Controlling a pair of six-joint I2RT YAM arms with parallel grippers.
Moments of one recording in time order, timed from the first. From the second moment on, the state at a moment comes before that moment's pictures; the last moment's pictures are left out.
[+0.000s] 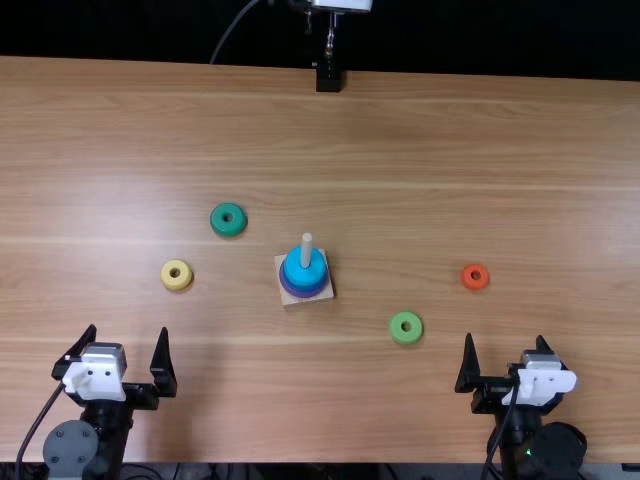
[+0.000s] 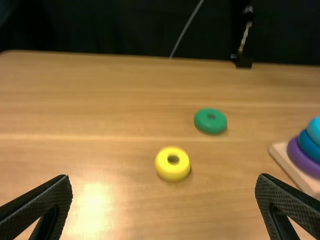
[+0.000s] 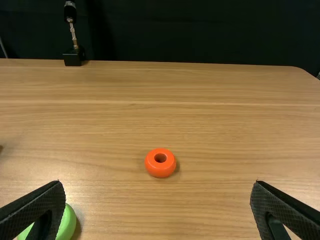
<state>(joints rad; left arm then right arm) 0.00 0.04 0.09 -0.21 0.06 -0.09 -0.04 0.01 0.09 -0.28 -0.01 -0.07</state>
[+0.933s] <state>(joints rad) 0.00 1.10 1.32 -1.05 0.00 -0.08 -0.04 0.01 0.09 -0.28 -0.01 -0.07</state>
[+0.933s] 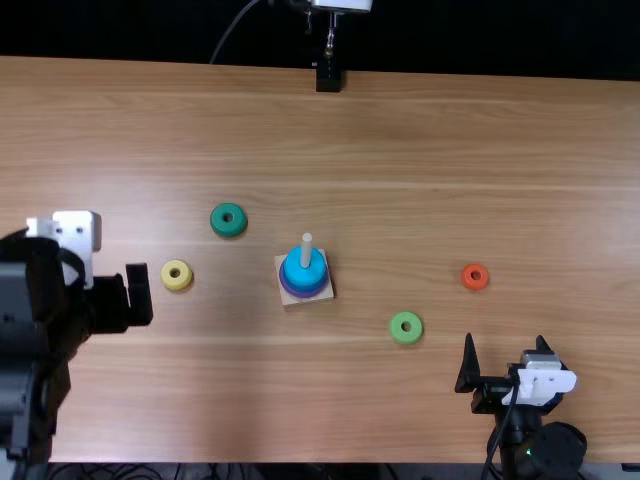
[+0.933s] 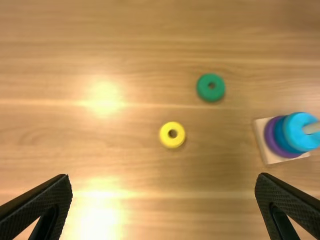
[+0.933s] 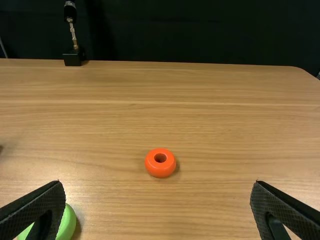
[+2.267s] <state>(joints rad) -0.22 2.08 1.69 -0.78 -0.02 -0.04 -0.04 0.01 0.09 -0.28 -0.01 -0.07</state>
